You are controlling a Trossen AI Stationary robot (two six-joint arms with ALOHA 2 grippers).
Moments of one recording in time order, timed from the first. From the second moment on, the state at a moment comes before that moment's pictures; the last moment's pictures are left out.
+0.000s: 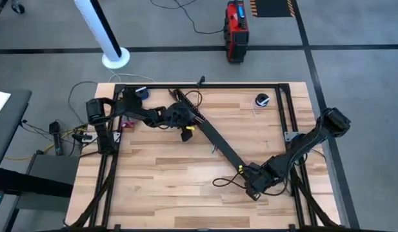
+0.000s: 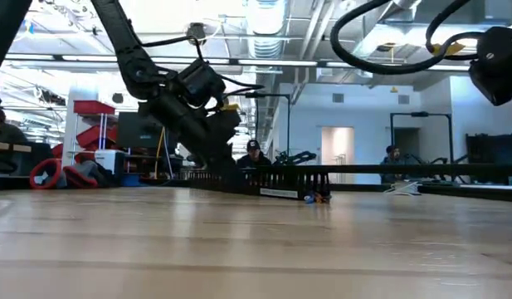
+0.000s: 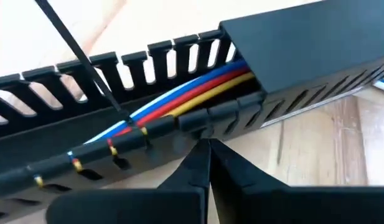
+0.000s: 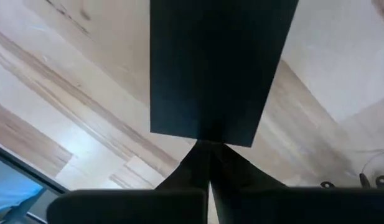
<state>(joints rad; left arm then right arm) 0.34 1.80 0.78 0.31 0.09 -0.02 0.63 1.54 0.91 -0.77 -0.18 1.43</state>
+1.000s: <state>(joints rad) 0.39 1.80 0.78 0.38 0.11 -0.12 0.51 1.54 0.91 -0.79 -0.15 1.26</state>
